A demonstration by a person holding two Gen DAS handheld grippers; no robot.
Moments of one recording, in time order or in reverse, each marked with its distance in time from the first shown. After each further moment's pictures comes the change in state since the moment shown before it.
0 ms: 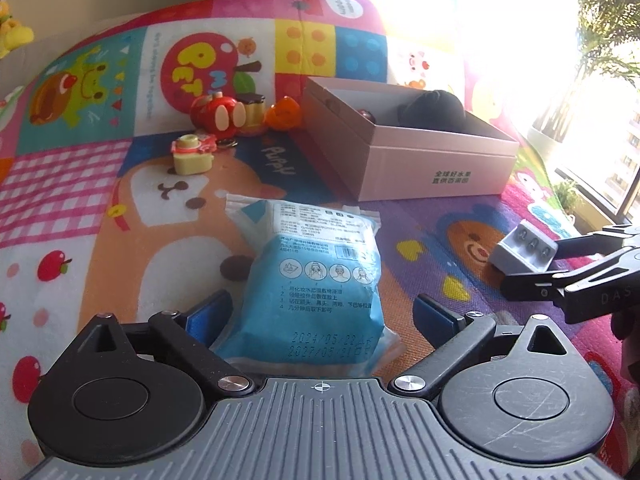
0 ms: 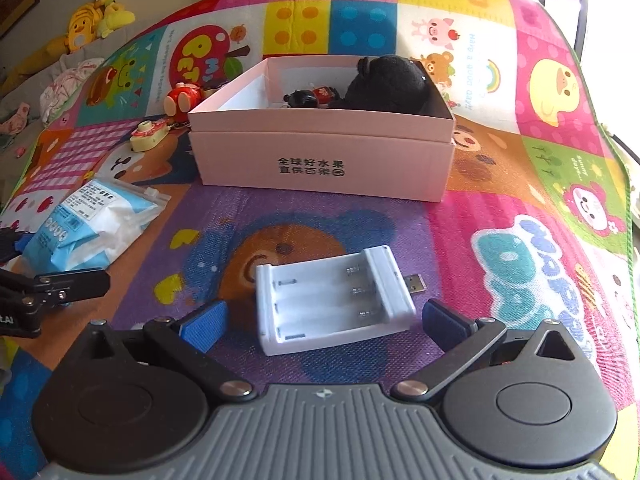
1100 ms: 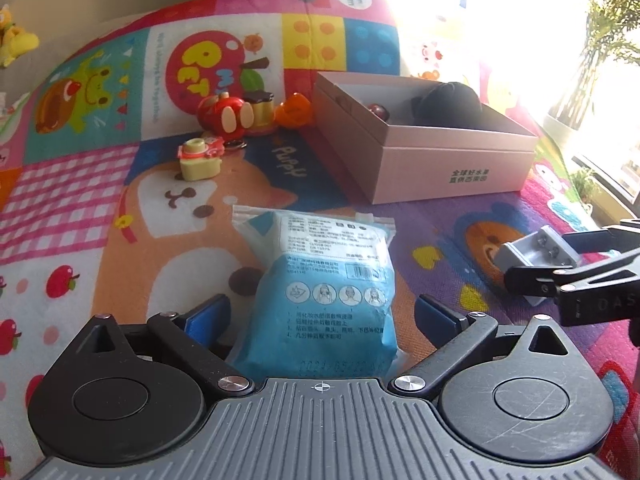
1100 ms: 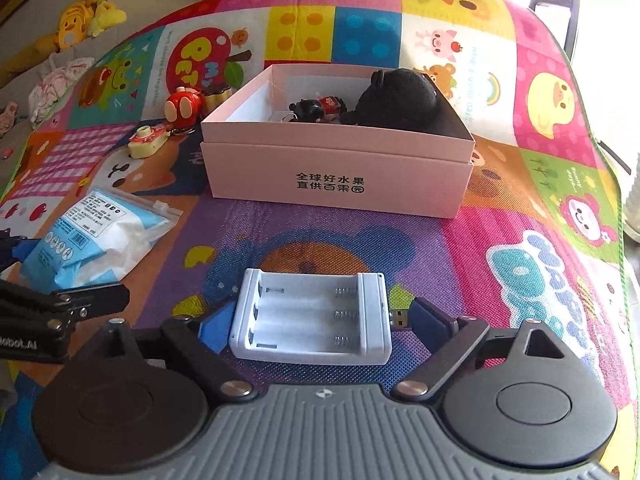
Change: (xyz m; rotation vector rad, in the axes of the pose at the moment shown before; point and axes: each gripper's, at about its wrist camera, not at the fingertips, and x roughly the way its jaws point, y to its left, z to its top) left arm 0.011 -0.006 0.014 0.024 0.034 0.068; right arm 0.003 0.022 0.009 0.003 -0.017 -0.070
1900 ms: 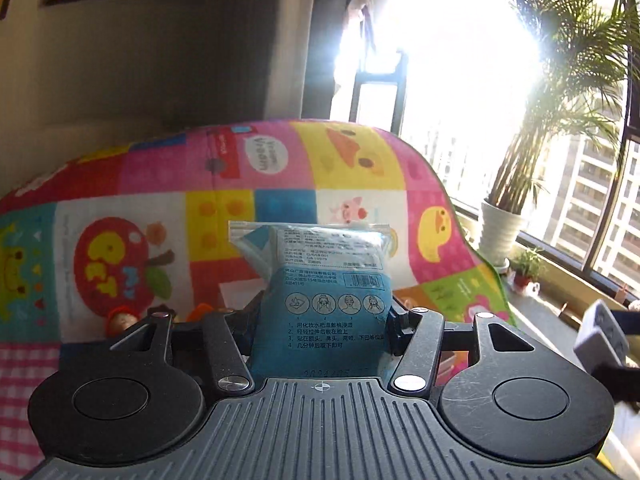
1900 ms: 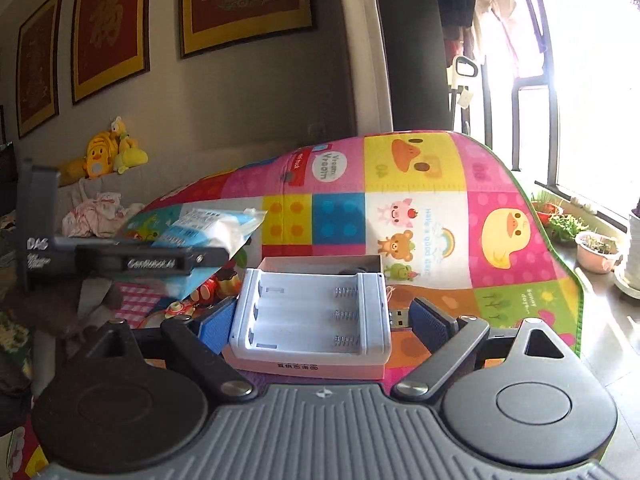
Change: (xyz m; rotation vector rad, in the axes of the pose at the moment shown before) left arm -0.004 -0.059 0.159 0.036 -0.285 -0.186; right arm -0.138 -0.070 0.052 0.072 -0.386 0.069
